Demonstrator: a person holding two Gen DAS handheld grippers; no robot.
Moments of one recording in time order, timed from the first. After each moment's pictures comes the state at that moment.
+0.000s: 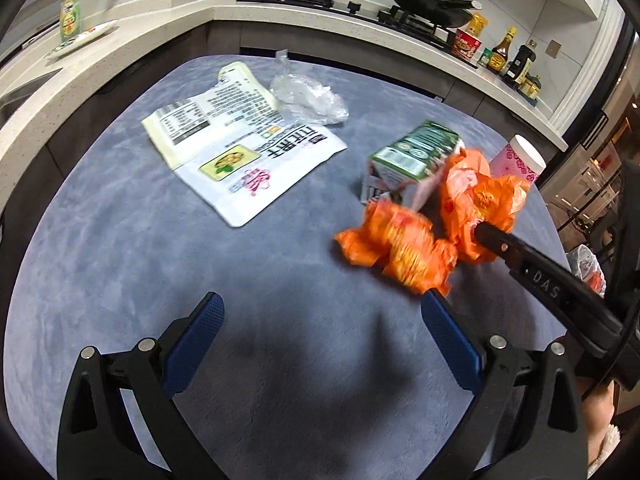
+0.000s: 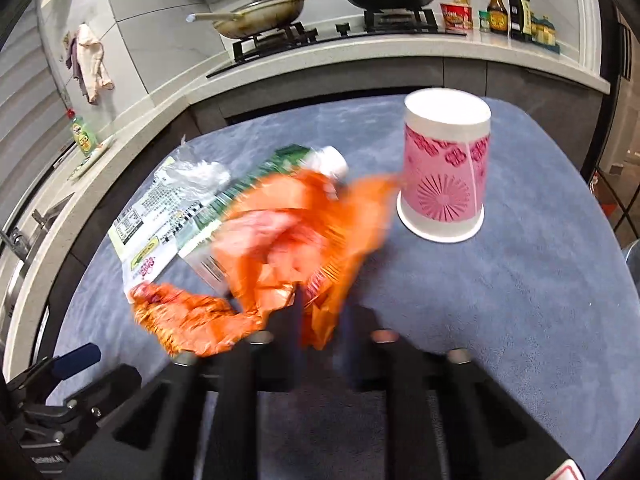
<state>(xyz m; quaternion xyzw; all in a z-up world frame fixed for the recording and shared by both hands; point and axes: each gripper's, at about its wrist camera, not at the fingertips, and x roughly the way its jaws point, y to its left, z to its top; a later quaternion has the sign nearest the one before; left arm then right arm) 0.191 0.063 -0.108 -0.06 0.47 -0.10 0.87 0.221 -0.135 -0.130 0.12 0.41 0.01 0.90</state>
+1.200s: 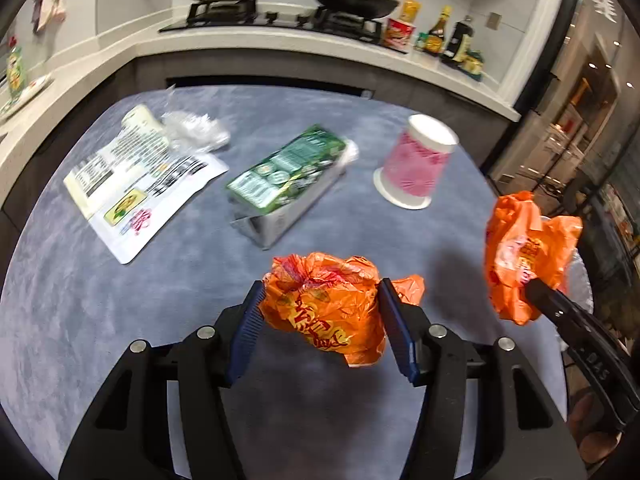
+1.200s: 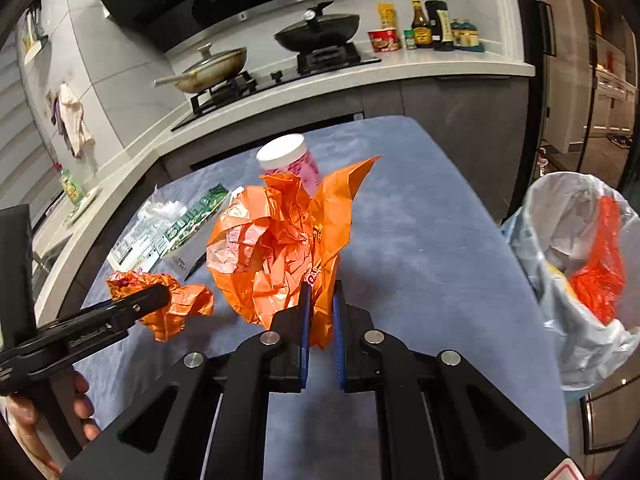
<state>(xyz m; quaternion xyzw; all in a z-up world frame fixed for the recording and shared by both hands) 0.176 -0.021 -0.079 -0.02 0.44 -0.19 0.88 0.103 -0.221 -0.091 0.16 0.35 -0.06 0.92</state>
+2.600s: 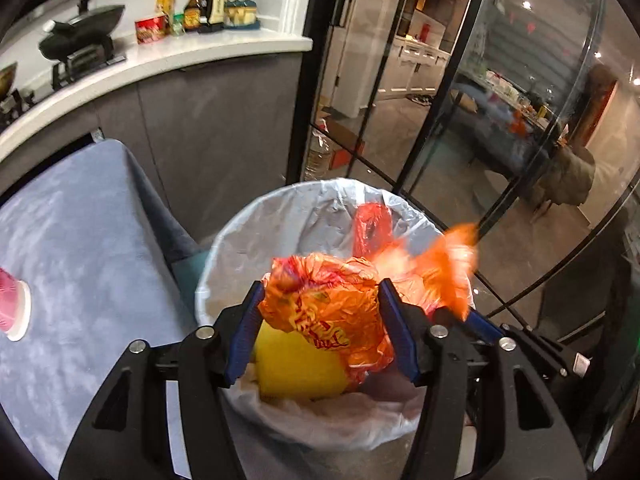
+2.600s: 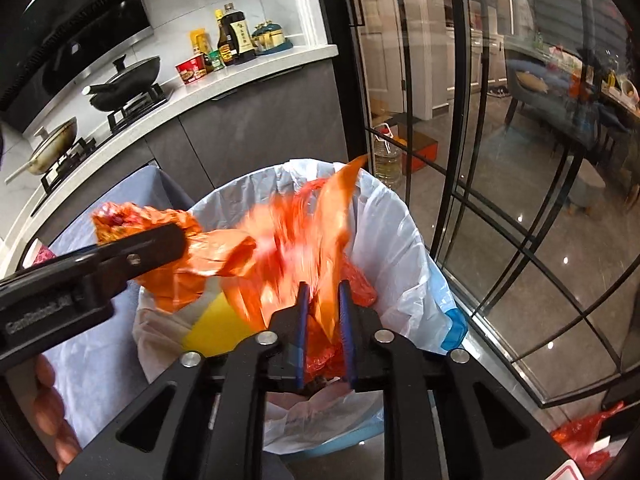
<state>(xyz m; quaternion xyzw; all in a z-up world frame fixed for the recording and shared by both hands) 0.120 -0.412 -0.084 0.11 0.42 -0.43 0.79 0.004 -0.492 -0.127 0.22 0.34 -0.28 0.87</state>
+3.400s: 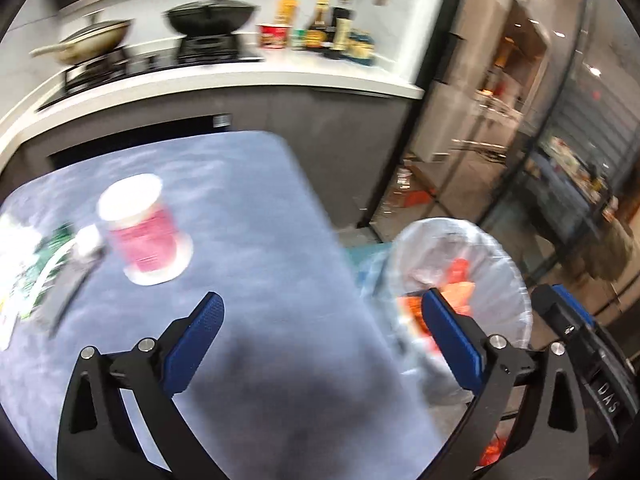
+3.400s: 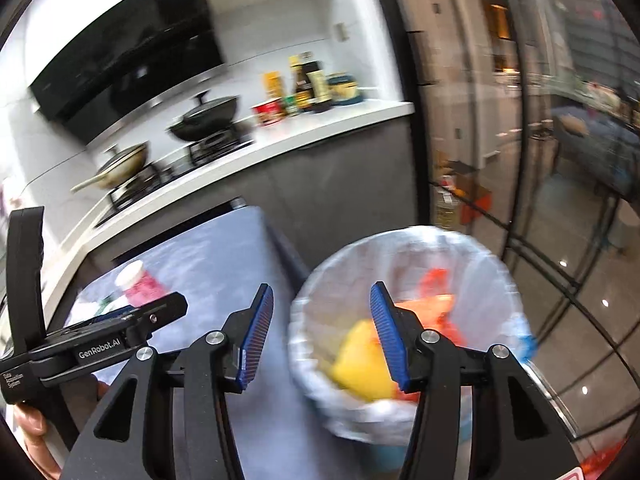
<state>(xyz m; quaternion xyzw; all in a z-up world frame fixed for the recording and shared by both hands) 0.164 -0.238 -0.046 0.03 0.41 -0.29 0.87 0.026 -0.387 -0.049 0.19 0.26 -0.19 0.93</state>
